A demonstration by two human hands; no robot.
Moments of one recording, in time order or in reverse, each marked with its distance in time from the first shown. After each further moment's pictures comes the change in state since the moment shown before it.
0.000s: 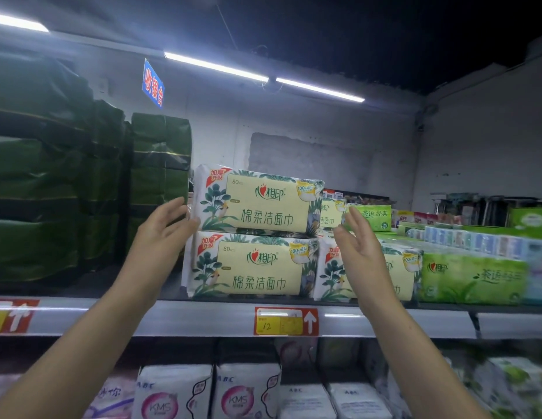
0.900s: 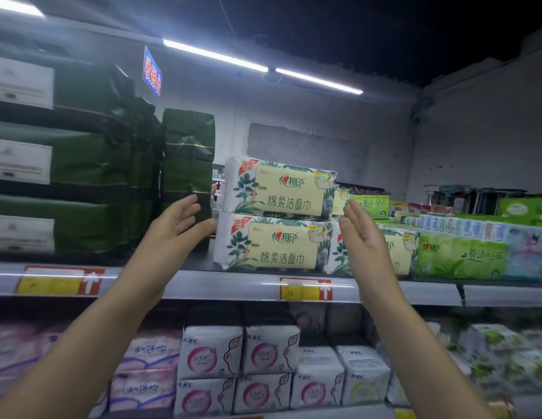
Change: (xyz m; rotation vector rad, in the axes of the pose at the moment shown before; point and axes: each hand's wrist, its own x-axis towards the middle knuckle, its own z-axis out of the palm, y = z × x) left_hand -0.047 0.026 -0.060 0.089 -0.150 -0.004; right_hand -0.064 -0.048 0.025 0.025 0.008 0.016
